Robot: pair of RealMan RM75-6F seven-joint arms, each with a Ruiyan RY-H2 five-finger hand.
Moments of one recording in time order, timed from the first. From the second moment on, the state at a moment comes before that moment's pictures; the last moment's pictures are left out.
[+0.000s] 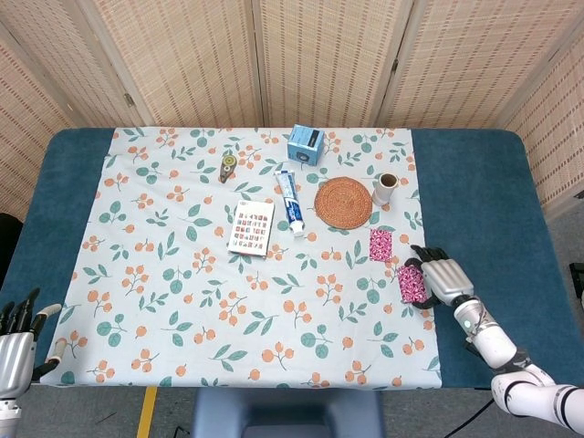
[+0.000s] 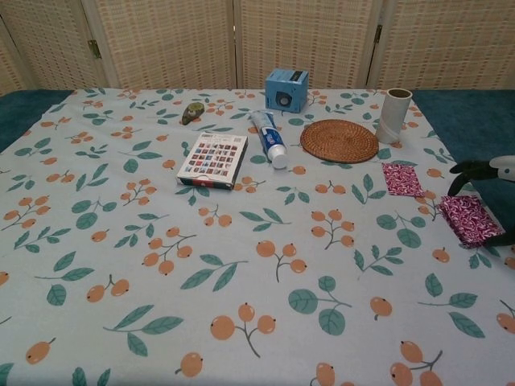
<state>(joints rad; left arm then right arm) 0.00 -1.25 -0.02 -1.49 1.48 1.53 0.07 0.56 -1.31 0.04 -1.39 -1.16 0.78 -0.09</state>
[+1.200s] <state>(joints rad) 0.01 -1.25 -0.02 -1.47 1.49 1.54 0.04 0.68 -1.37 0.15 -1.47 -0.79 0.82 -0.32</state>
